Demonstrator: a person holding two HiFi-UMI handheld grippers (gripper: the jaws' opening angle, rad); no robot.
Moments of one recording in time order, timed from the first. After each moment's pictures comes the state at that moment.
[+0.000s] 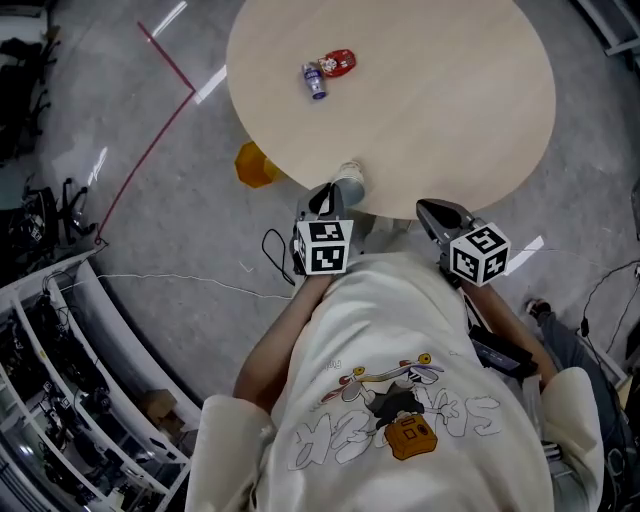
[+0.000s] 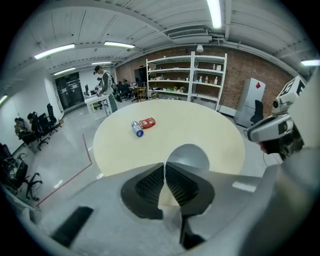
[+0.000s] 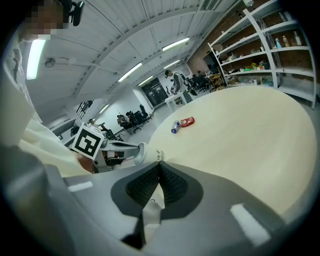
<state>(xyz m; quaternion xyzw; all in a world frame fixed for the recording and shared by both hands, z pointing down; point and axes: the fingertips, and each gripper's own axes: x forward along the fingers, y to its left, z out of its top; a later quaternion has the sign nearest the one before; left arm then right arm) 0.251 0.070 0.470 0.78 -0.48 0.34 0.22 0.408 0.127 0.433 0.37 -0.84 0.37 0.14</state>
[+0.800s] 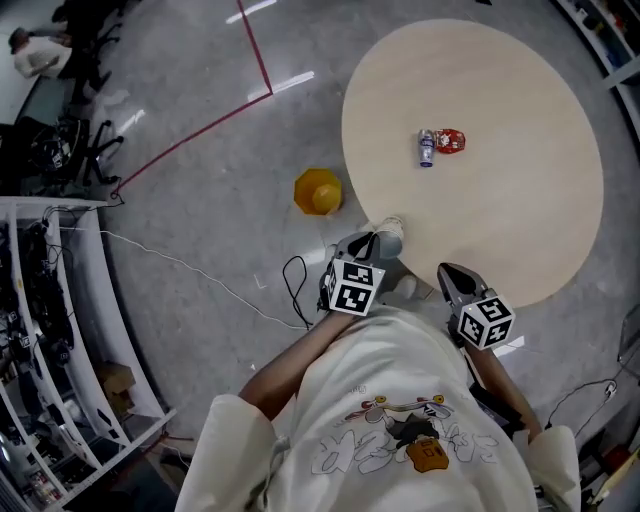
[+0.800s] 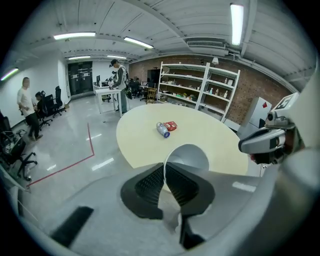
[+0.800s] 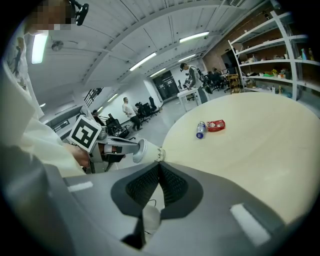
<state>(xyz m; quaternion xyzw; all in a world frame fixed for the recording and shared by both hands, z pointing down) 0.135 0.042 0.447 0.77 -0.50 0.28 0.29 0.281 0.081 0.413 0.32 -0.86 0.33 0.20</state>
